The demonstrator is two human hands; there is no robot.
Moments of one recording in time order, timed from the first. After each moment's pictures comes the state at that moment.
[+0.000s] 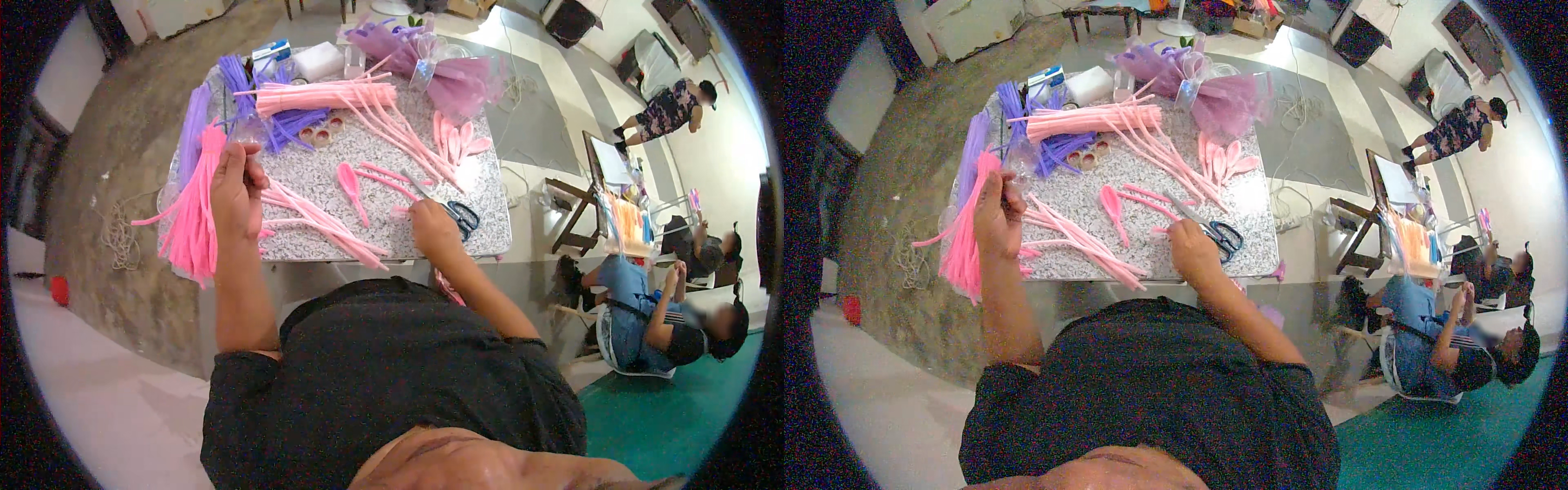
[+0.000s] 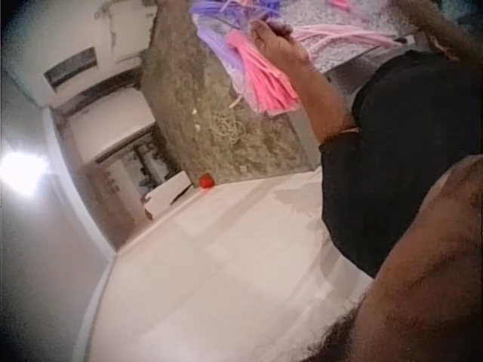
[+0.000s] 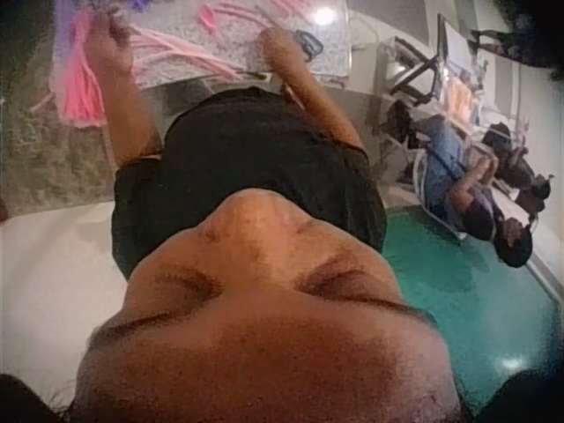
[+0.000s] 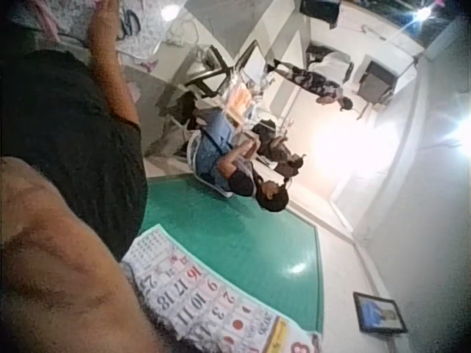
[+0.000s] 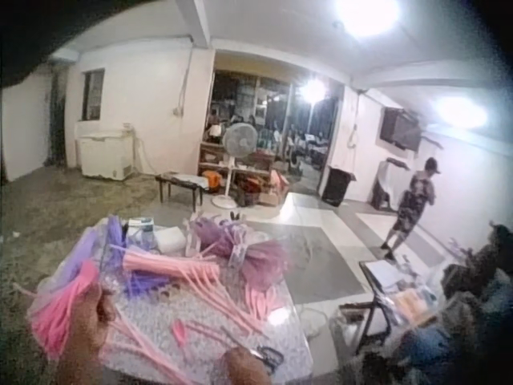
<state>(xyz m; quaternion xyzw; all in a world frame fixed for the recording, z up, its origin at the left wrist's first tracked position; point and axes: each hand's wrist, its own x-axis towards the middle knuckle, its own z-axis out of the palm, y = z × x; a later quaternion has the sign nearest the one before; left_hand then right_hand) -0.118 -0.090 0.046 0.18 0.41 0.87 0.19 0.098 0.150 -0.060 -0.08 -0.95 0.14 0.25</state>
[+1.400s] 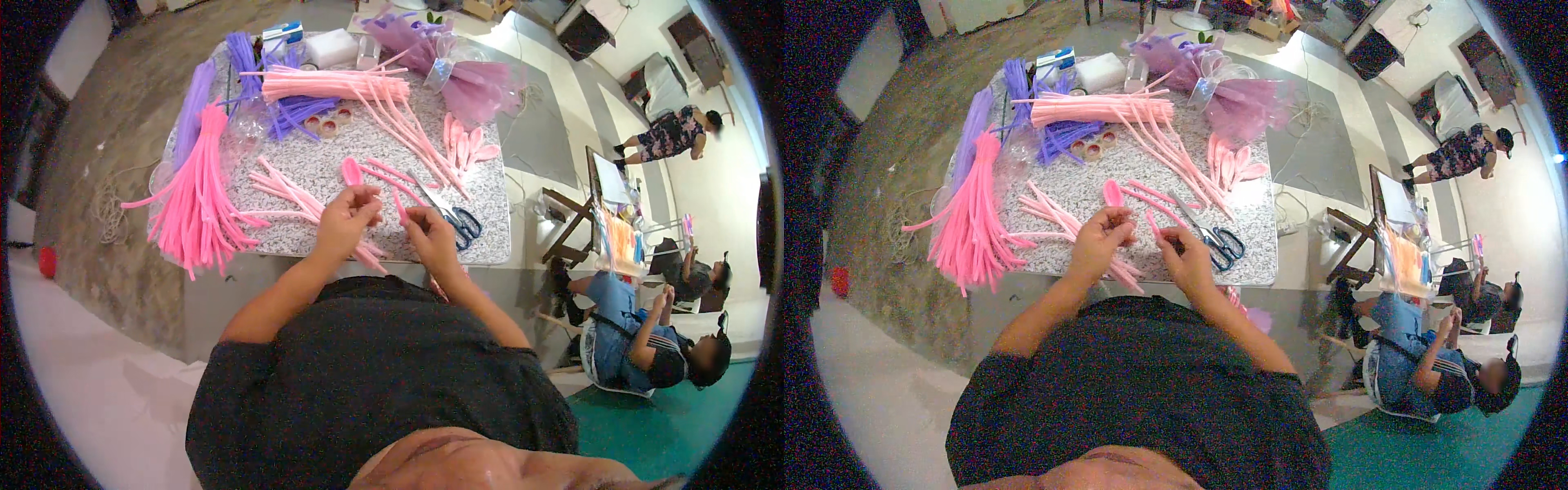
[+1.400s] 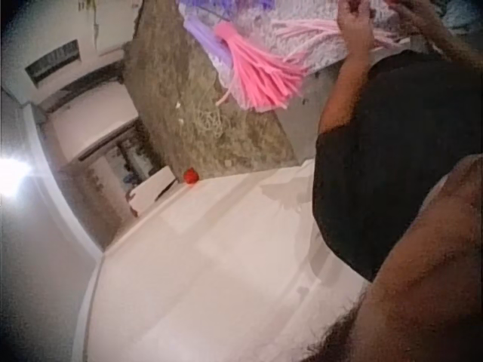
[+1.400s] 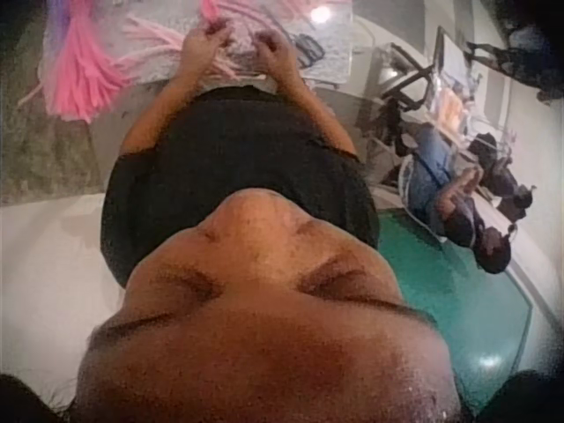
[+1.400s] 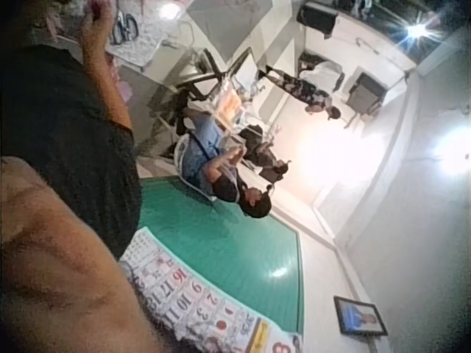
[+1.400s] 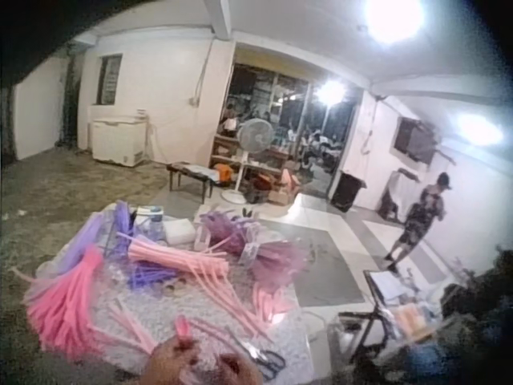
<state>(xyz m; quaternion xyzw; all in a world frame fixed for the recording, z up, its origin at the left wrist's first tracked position) -0.022 -0.008 -0.035 0.18 0.57 0.74 0.30 0.095 0.125 -0.042 -0.23 -0.79 0.55 0.19</state>
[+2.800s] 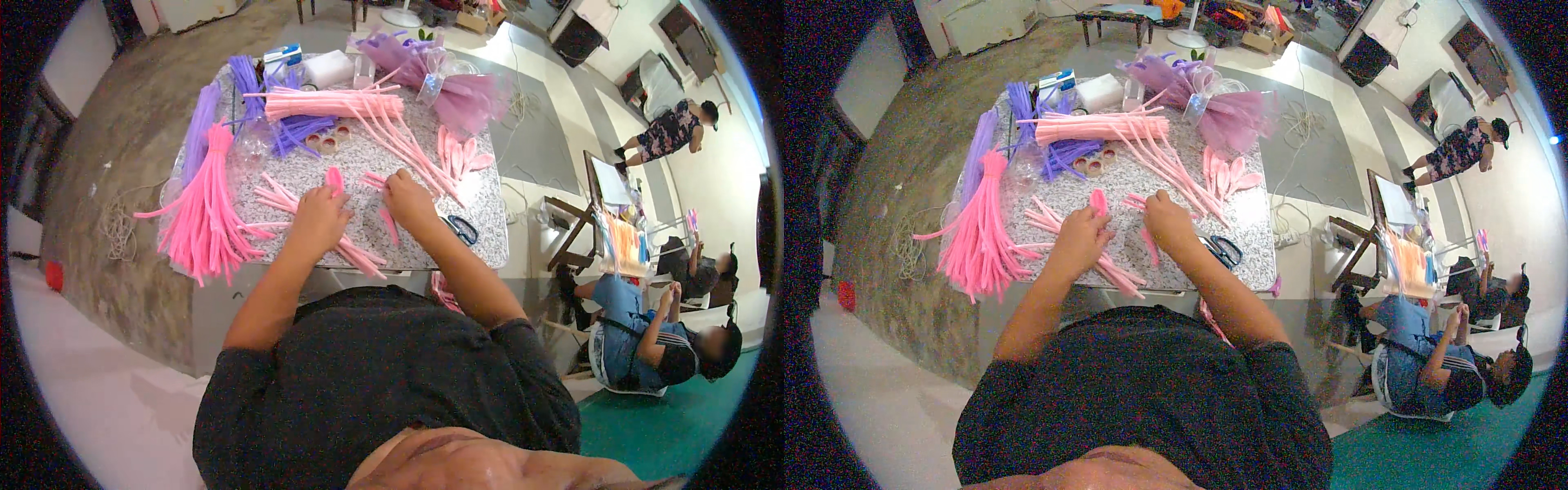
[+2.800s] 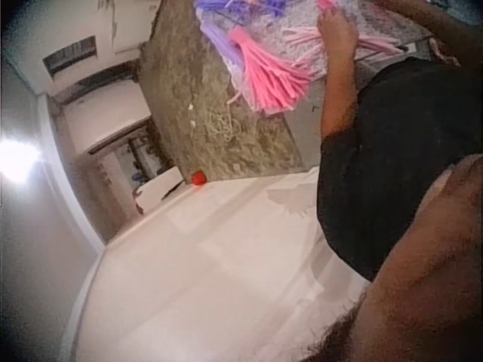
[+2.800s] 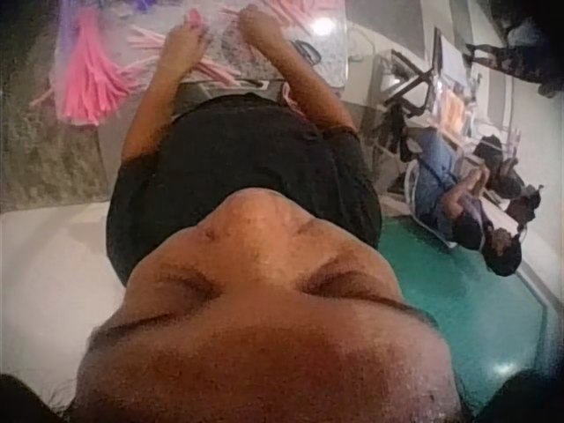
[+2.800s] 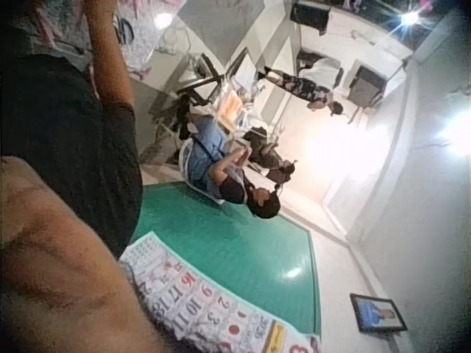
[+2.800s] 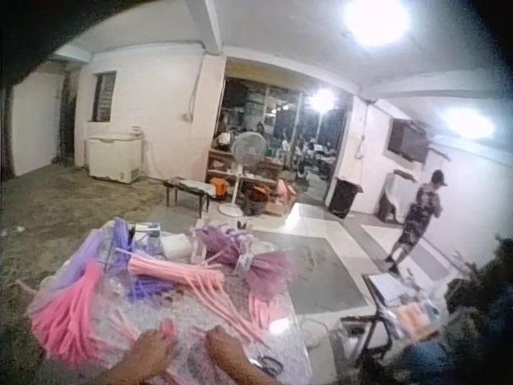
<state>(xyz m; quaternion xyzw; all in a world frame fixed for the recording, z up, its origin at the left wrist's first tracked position) -0.068 -0.028 -0.026 0.47 0.85 0.25 -0.03 0.011 0.157 -0.049 -0.14 -0.97 0.16 0.14</state>
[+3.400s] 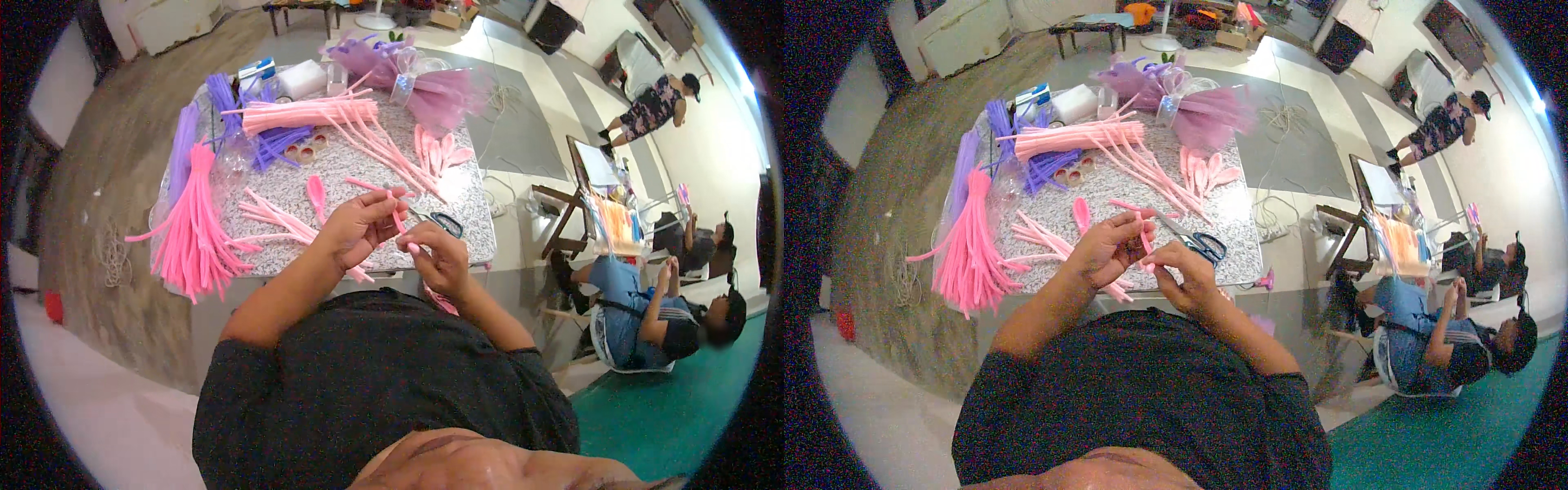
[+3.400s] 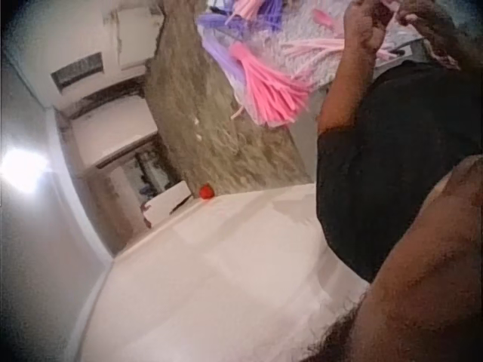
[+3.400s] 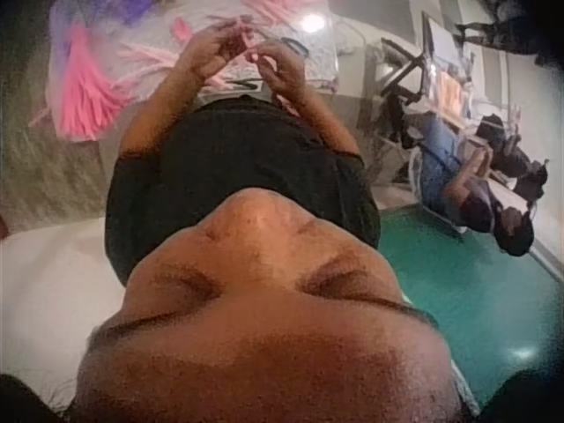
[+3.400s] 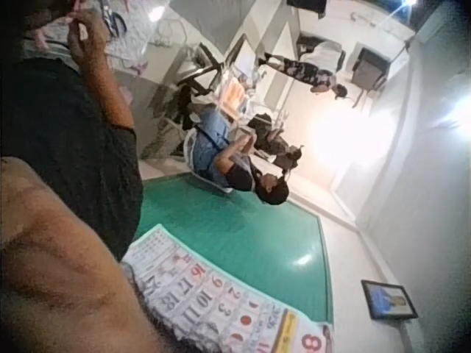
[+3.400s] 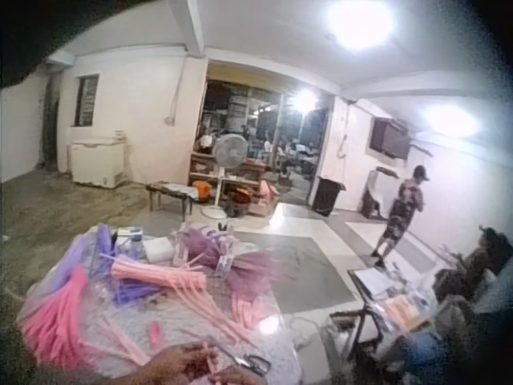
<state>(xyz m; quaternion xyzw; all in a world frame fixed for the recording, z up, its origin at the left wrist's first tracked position) -0.016 0.026 0.024 0.09 0.32 0.74 0.59 0.129 0.126 0.030 0.06 -0.79 0.48 0.36</state>
